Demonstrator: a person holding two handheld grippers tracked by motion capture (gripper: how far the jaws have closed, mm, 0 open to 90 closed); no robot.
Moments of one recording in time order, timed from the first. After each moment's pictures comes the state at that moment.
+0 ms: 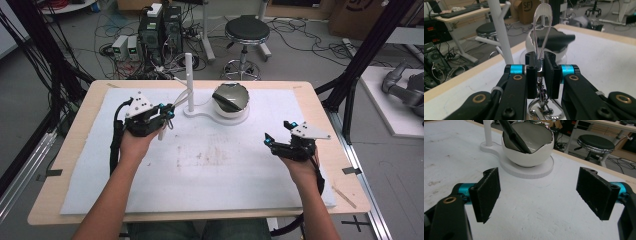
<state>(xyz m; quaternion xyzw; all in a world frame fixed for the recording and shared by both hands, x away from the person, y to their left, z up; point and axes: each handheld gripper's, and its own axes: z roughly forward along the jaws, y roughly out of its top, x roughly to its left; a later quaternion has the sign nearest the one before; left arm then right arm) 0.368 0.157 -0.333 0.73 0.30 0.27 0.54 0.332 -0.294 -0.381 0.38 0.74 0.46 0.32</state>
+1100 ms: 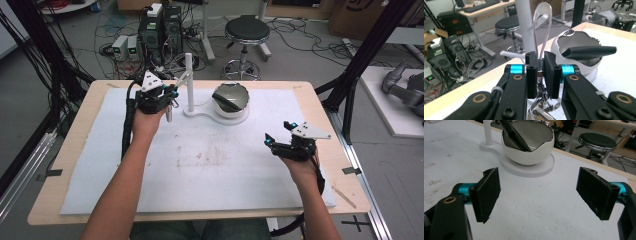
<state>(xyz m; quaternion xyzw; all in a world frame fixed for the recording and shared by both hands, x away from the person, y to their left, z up) 0.424 0.139 -0.320 0.73 0.35 0.31 0.49 0.334 -0.297 -0.384 0.38 0.74 0.46 0.31</state>
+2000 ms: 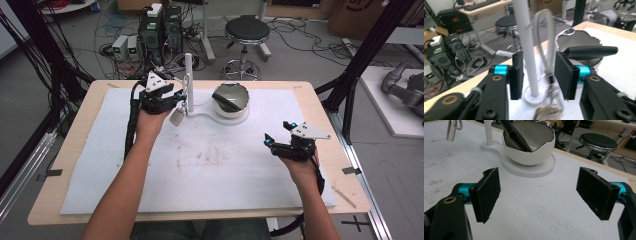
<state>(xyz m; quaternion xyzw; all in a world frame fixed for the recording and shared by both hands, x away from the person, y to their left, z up) 0.423 0.130 -0.320 0.73 0.35 0.31 0.49 0.334 -0.295 -0.384 0.38 0.74 0.46 0.31</state>
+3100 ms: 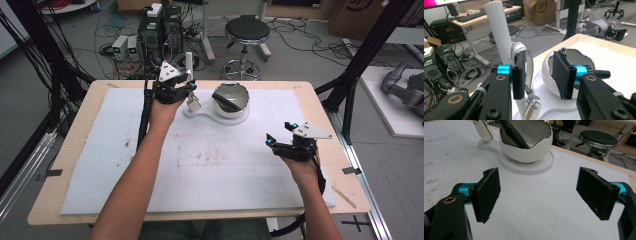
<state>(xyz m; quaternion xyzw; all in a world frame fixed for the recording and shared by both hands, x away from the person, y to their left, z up) 0.445 0.099 -0.304 0.72 0.33 0.31 0.52 0.336 -0.302 -0.388 0.39 0.74 0.46 0.31</state>
